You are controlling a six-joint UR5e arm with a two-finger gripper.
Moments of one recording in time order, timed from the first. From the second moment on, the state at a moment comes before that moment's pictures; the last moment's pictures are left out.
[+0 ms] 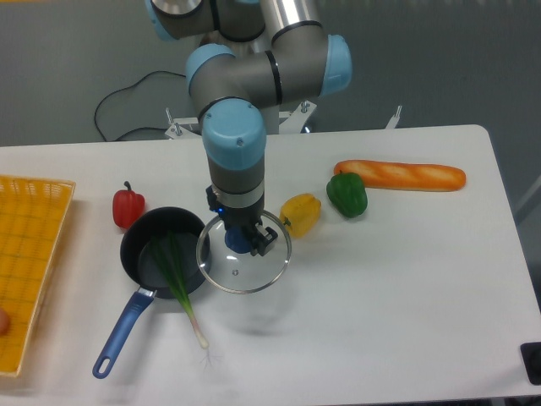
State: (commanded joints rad) arm 2.28 -1.85 -1.61 -1.21 1.54 1.00
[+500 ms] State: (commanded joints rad) arm 2.24 -1.84 -1.62 -1.21 1.54 0.82
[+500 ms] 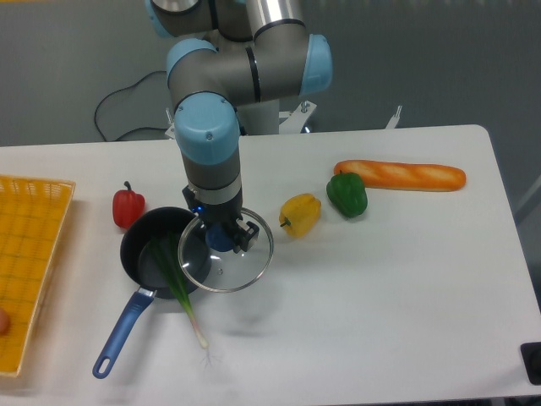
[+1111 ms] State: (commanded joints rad) arm 2.16 -1.85 -1.64 -1.21 1.54 0.66
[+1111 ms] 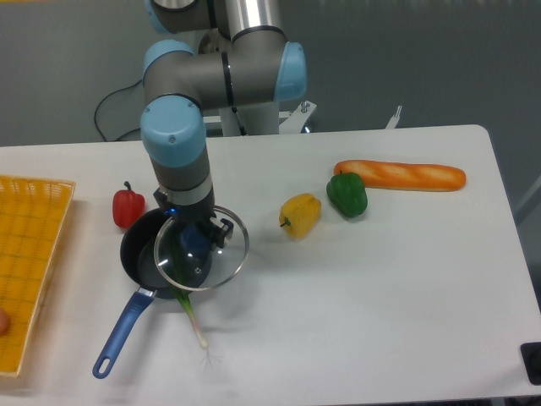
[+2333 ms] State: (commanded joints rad) arm 2.09 -1.85 -1.71 -1.10 1.58 0.59
